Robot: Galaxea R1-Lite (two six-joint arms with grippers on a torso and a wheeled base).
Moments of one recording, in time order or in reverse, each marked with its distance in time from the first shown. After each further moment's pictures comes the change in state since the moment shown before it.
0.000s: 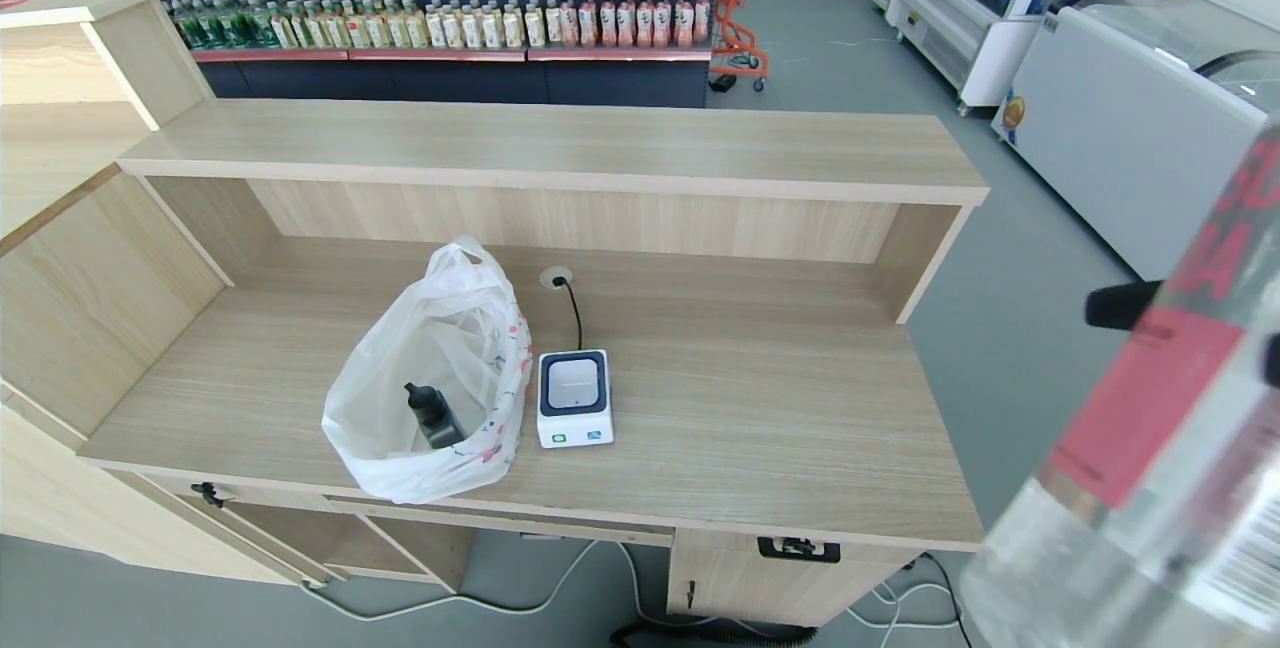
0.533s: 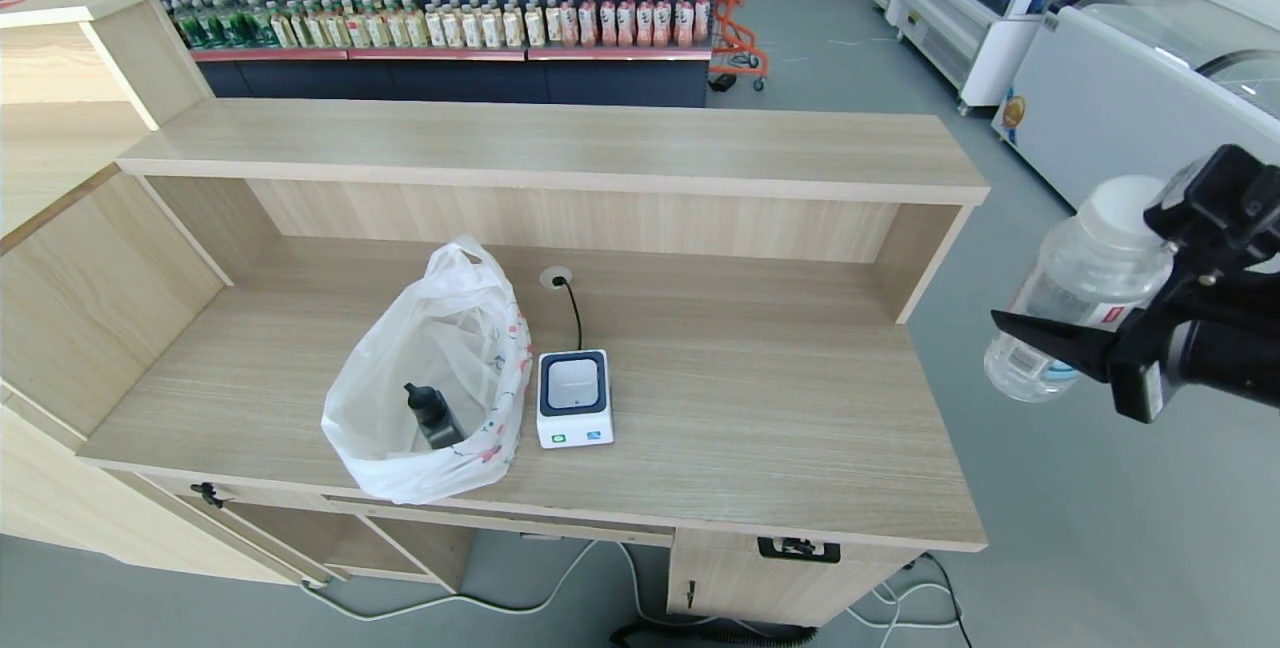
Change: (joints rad) left arm 0.000 0.000 0.000 0.000 0.000 0.000; right arm -0.284 0.148 0.293 -0.391 -0.646 -0.821
